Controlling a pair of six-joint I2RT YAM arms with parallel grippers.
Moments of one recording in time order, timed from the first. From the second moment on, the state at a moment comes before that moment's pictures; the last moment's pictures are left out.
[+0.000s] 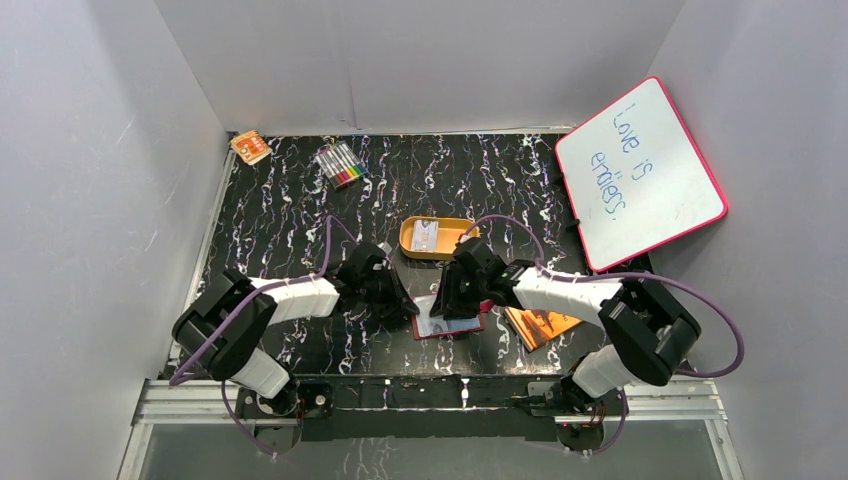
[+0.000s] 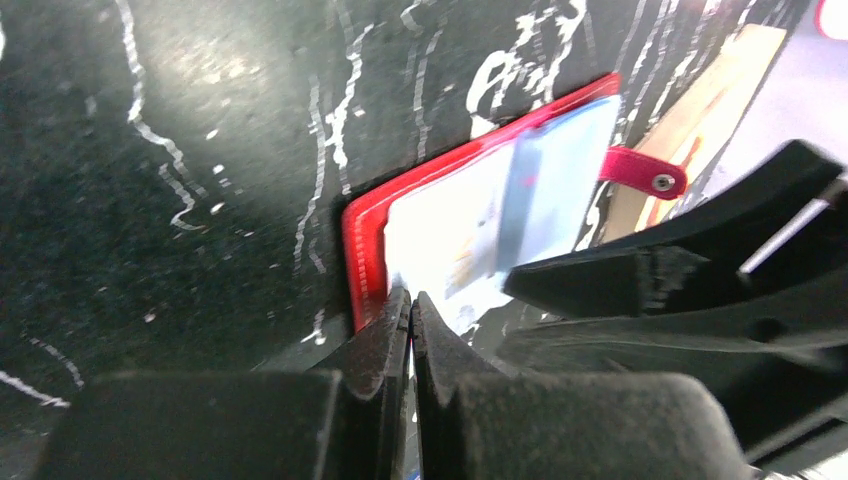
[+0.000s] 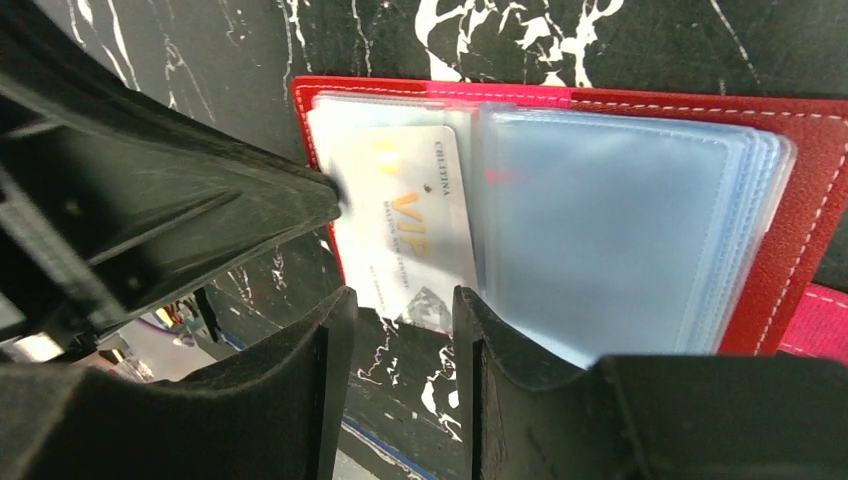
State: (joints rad) left arm -0.69 1.52 0.59 0.07 0.35 -1.03; right arm 0.84 1.47 0.72 -0.22 -0.23 0.92
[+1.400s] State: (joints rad) left arm -0.69 1.54 0.50 0.21 0.37 -1.04; right arm 0.82 1.47 0.66 -0.19 -0.27 0.94
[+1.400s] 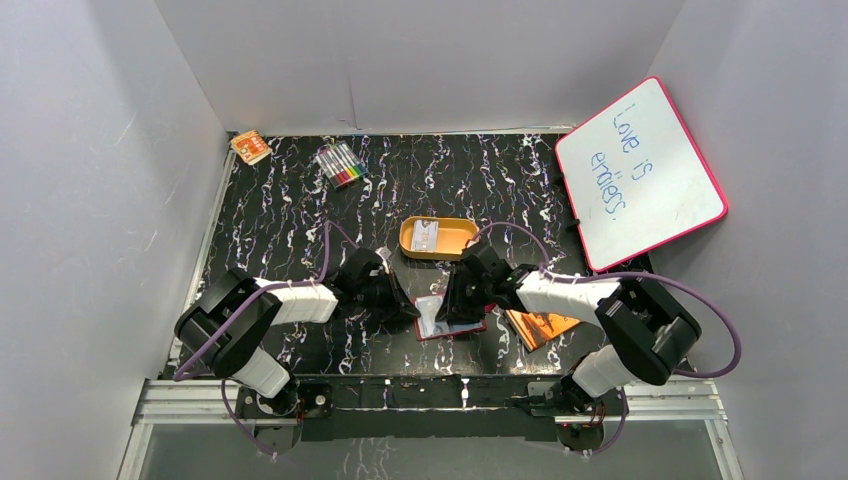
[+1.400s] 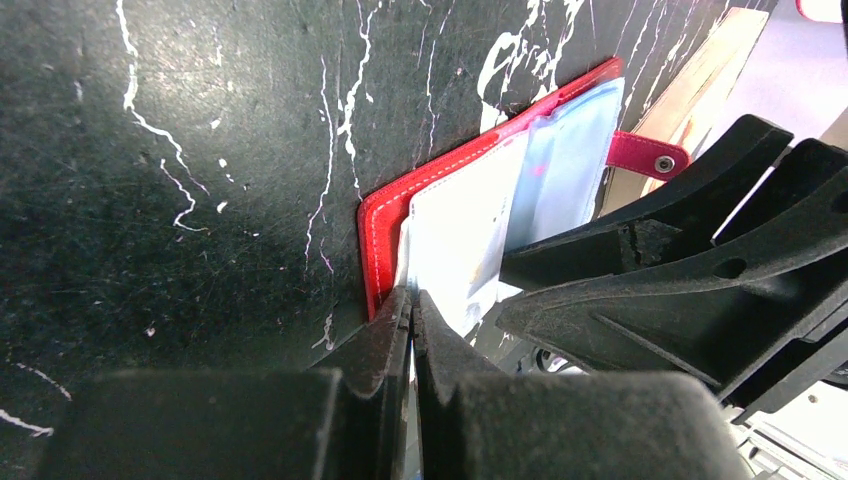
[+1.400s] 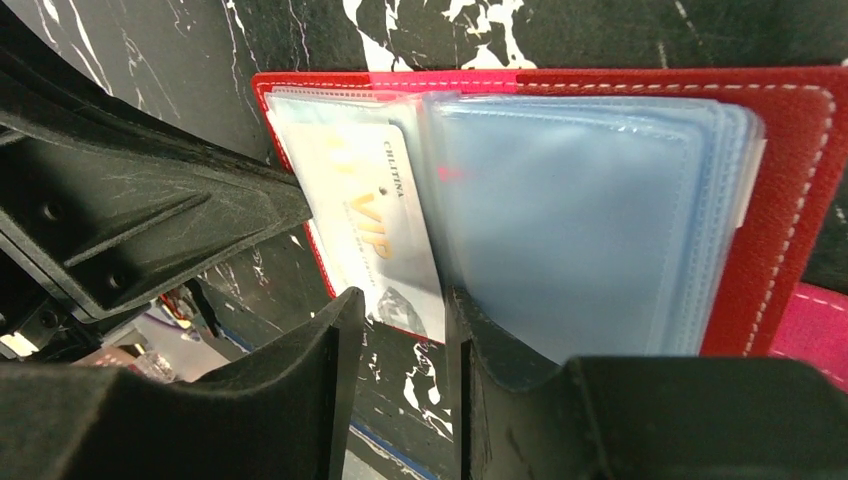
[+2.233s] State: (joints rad) left arm -0.69 1.53 0.49 0.23 0.36 -1.05; right arm 0.78 1.44 0.50 0.05 -0.37 1.07
